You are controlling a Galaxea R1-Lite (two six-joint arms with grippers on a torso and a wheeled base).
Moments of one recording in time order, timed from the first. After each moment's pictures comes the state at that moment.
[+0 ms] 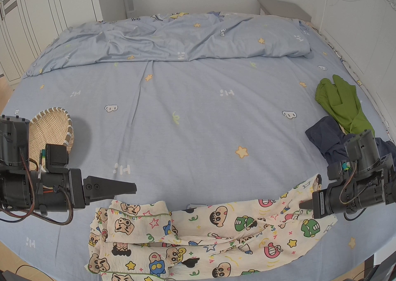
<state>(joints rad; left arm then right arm) -0.31 1.29 -0.64 -0.10 -0.55 -0.53 0.46 1.51 -0.67 0.07 0.07 0.29</state>
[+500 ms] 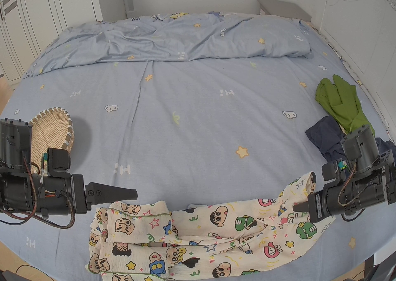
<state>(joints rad) -0.31 1.29 -0.63 -0.08 -0.55 -0.49 0.54 1.50 -0.74 0.14 0.08 0.29</state>
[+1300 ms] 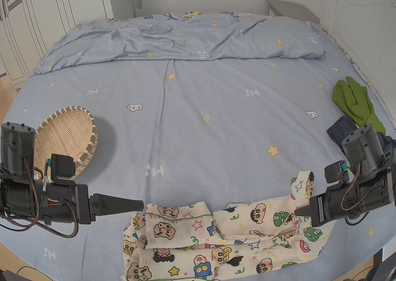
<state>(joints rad) -0.36 1.29 -0.62 -0.08 -0.54 -0.48 0.61 1.46 -0.78 0.24 0.03 0.37</state>
